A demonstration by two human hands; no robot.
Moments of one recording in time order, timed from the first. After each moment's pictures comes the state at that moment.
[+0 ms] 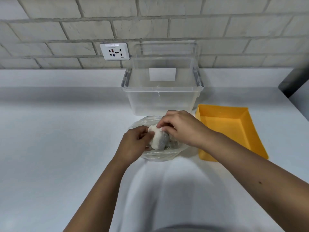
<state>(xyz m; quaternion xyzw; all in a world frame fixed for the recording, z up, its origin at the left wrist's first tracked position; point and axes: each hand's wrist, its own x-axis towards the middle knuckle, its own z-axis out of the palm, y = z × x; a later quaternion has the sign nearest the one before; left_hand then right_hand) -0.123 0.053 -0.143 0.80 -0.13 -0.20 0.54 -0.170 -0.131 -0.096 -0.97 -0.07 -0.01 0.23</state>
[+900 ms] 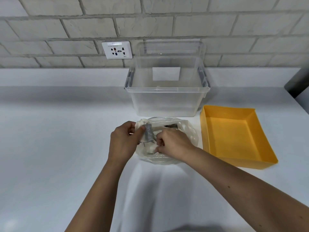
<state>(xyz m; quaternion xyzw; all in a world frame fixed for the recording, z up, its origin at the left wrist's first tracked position) -0.102 0.071 -0.141 0.83 -0.06 -0.09 0.55 -0.149 -0.093 -0.158 -0.98 0.04 0.06 0.20</state>
